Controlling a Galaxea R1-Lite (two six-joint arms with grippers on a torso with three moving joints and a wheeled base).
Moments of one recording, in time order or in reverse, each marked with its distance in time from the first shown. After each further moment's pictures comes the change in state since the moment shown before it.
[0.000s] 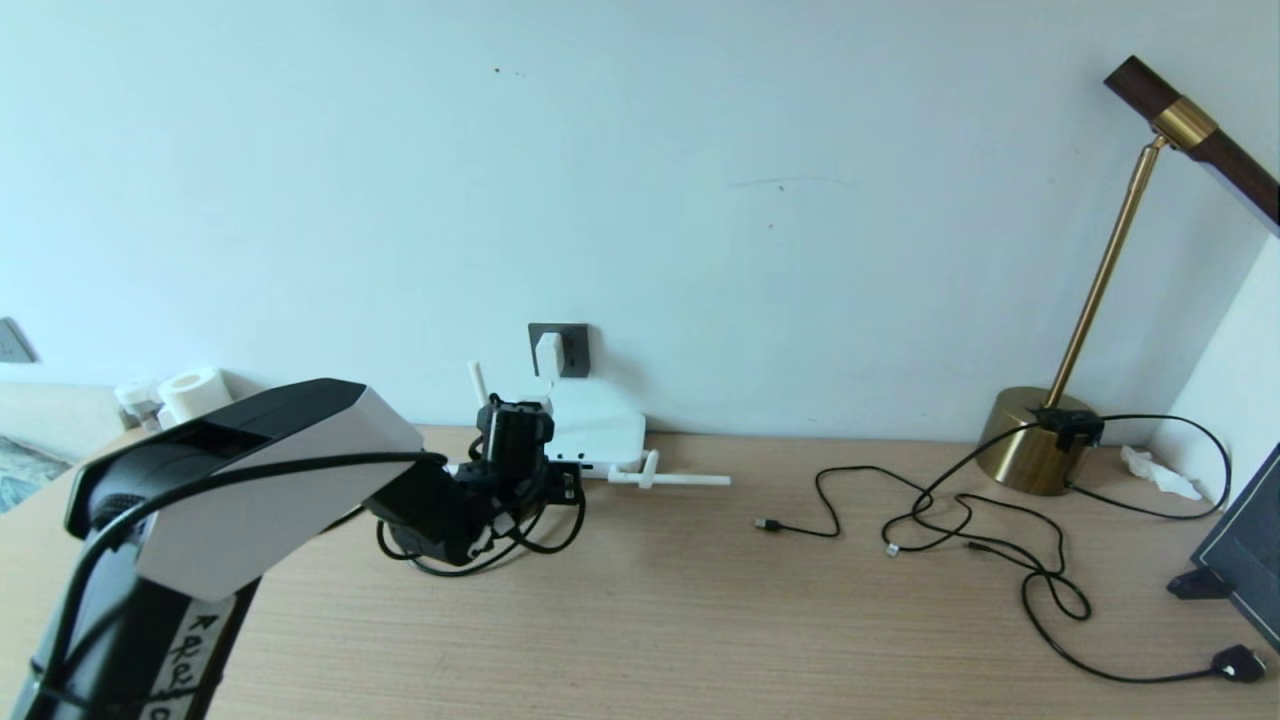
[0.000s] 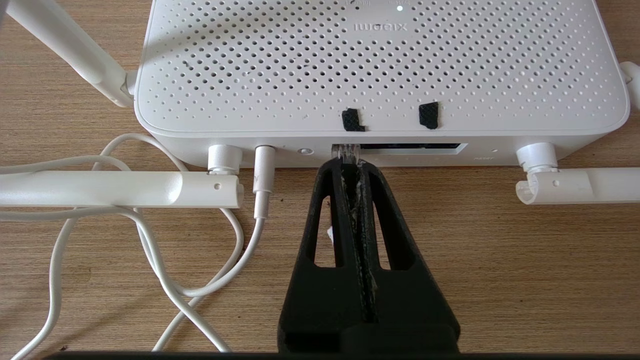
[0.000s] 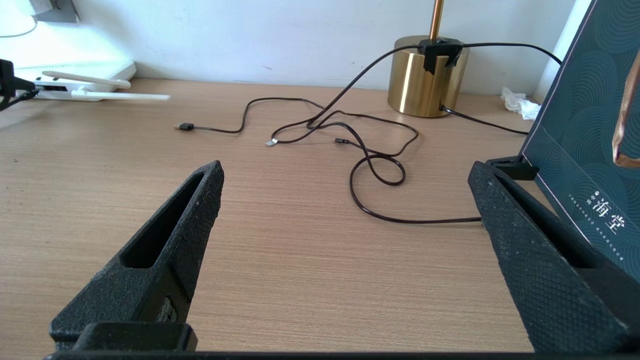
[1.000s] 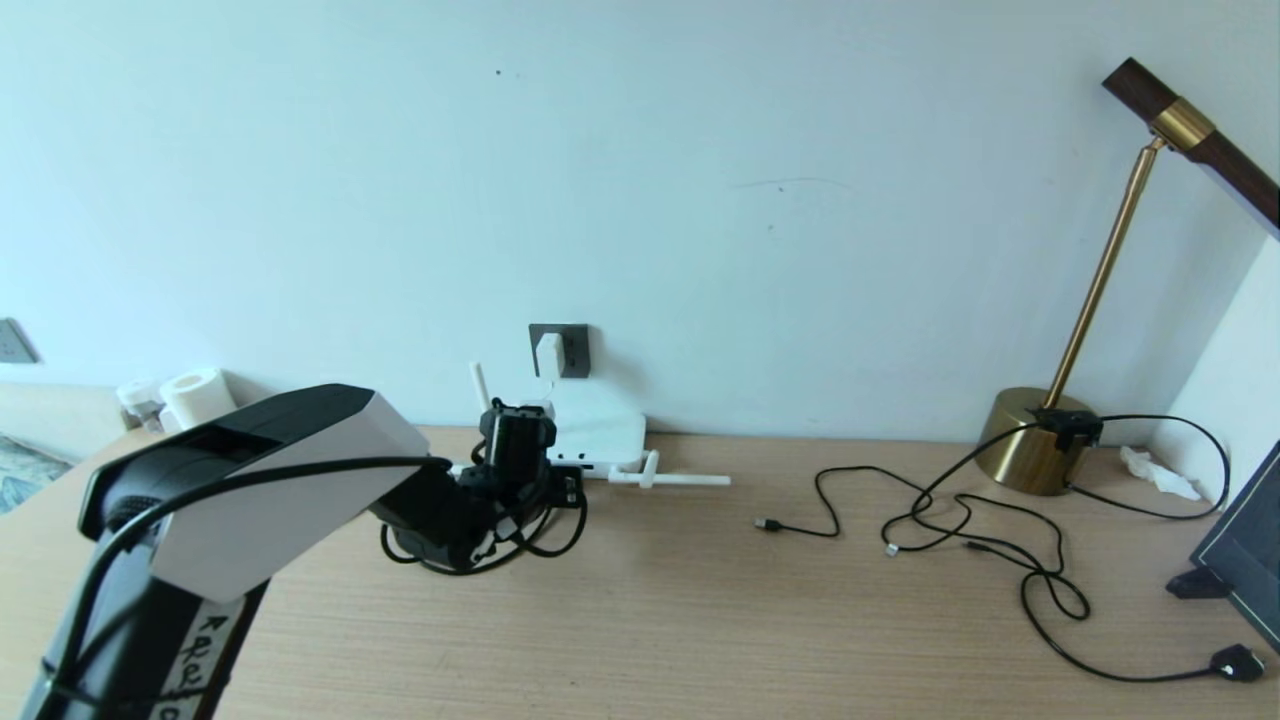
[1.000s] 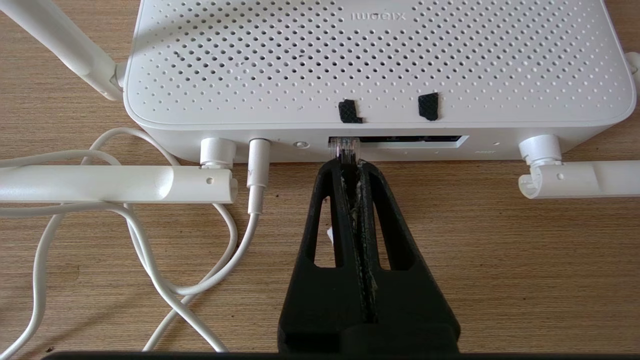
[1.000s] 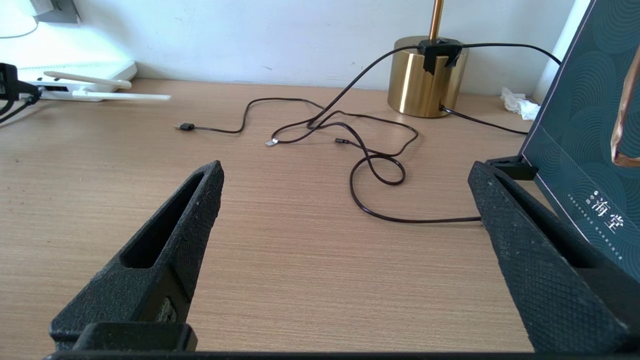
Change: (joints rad) left arm 0.000 0.021 -0.004 -0.015 -0.002 0.000; right arm 0.000 0.000 0.000 0.000 0.000 0.000
